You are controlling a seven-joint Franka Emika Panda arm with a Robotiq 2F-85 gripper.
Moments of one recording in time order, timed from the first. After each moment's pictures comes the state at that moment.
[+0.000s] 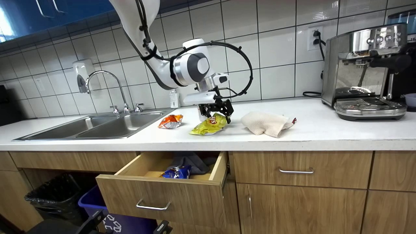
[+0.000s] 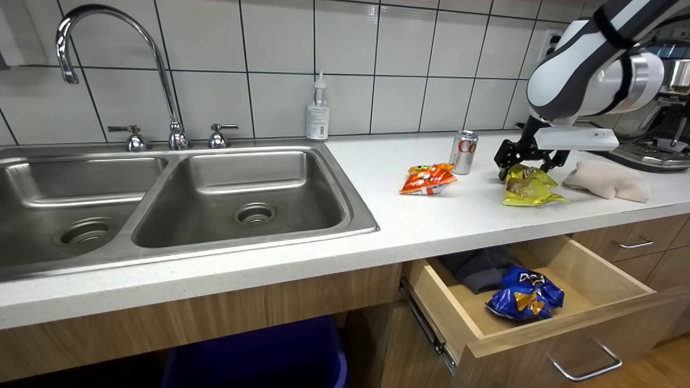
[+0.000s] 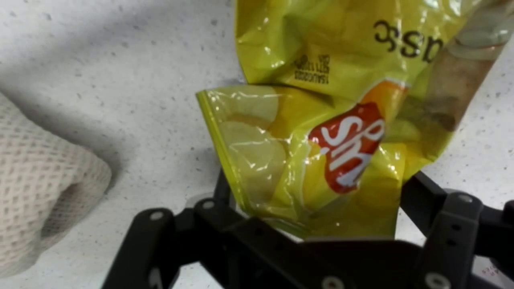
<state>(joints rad) -0.05 0.53 -0.15 -1.95 -0.03 2.73 0.05</state>
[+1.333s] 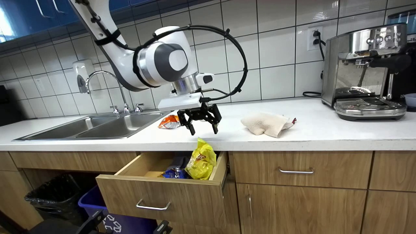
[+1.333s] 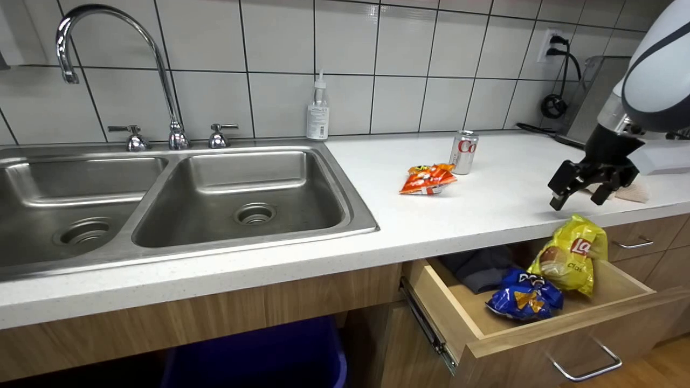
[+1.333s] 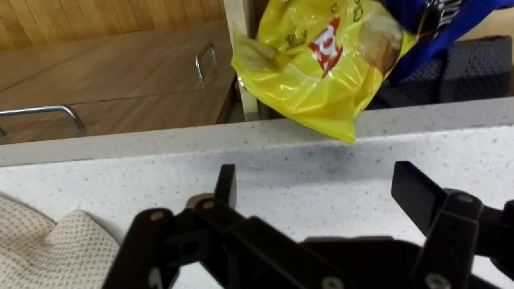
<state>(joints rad) -0.06 0.16 -0.16 -2.49 -0.11 2.86 -0.12</state>
